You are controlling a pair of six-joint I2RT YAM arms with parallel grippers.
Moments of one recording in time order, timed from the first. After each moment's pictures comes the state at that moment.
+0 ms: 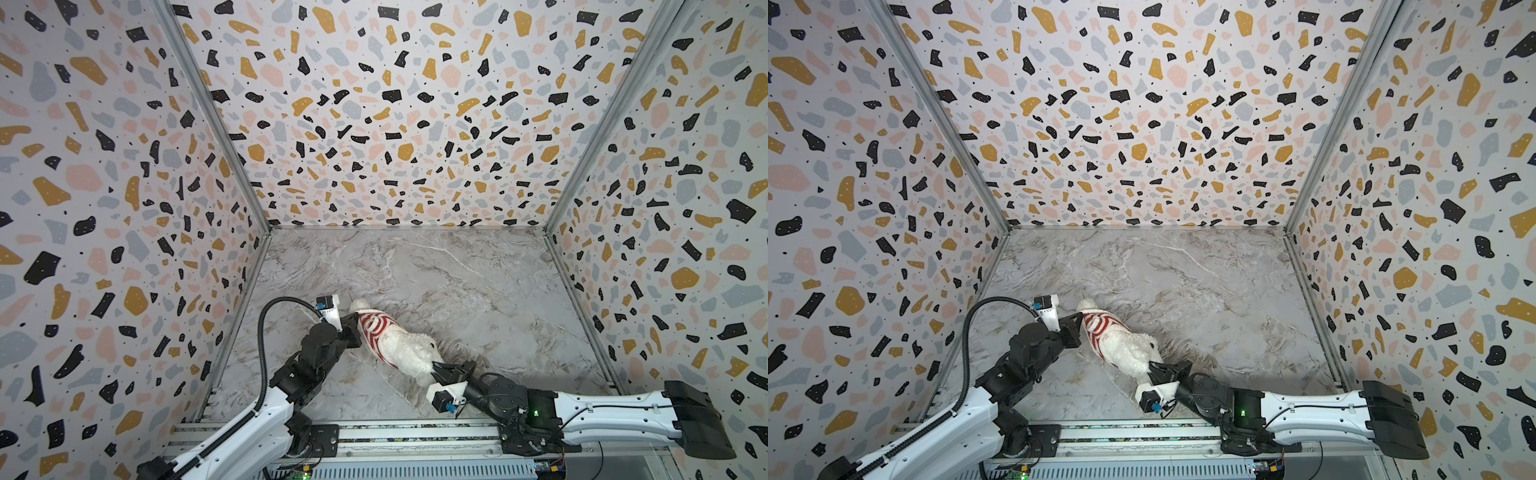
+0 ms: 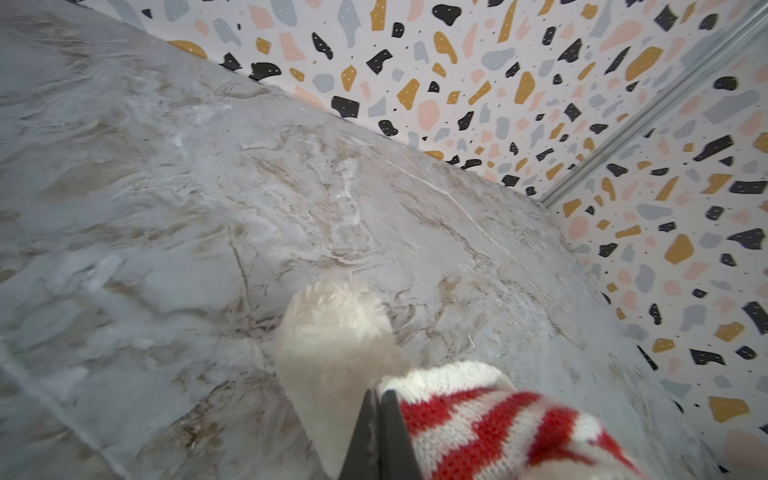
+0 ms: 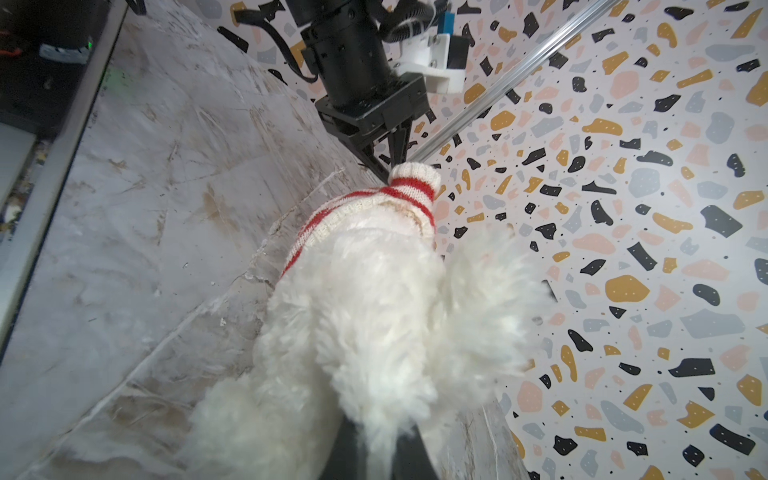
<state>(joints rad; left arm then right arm) -0.56 0.74 0.30 0.13 -0.13 -0.59 1.42 0.81 0.25 0.39 0.43 -0.73</state>
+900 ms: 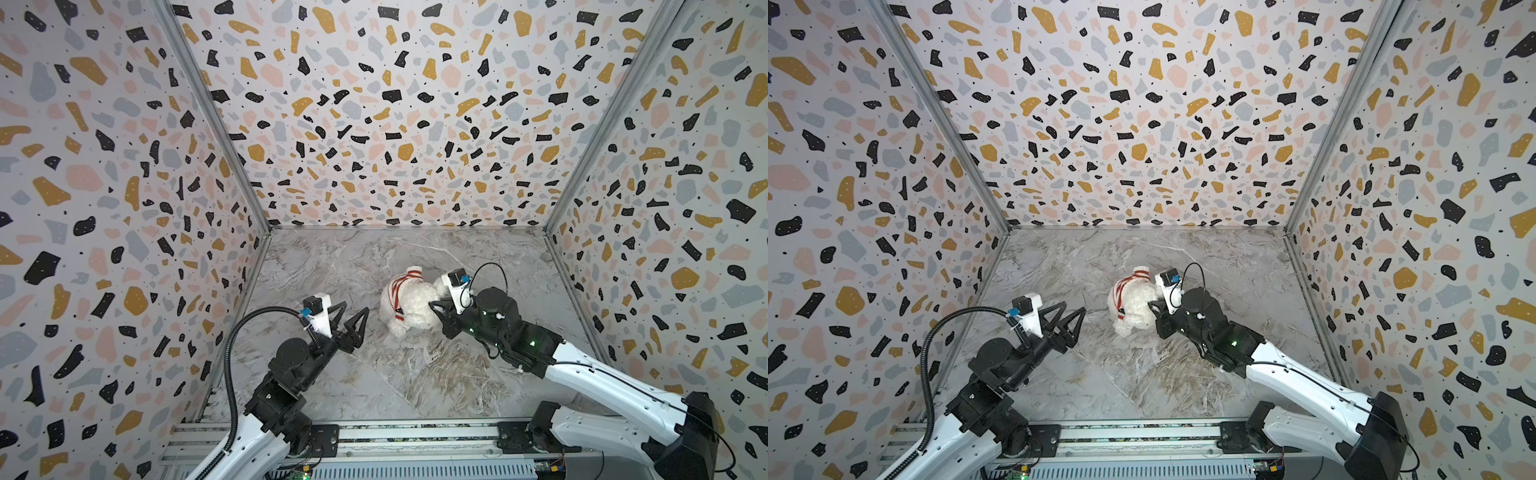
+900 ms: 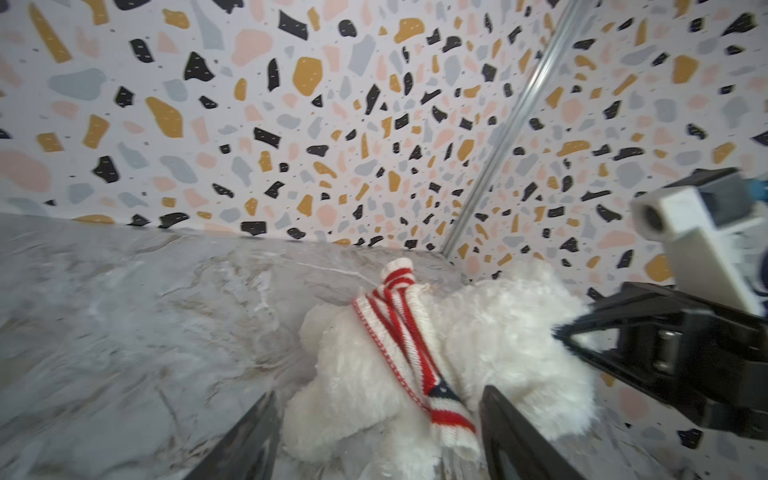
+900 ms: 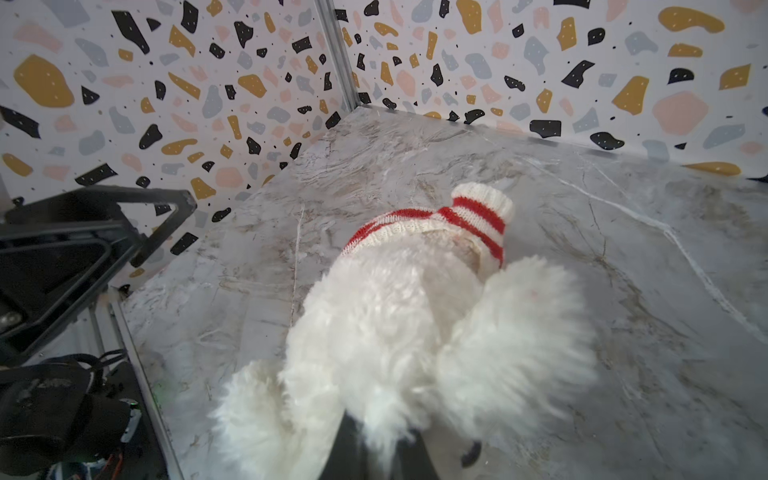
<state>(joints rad) -0.60 0.45 0.33 0.15 0.03 -0.39 0.85 1.03 0.83 -0.16 -0.03 0.29</state>
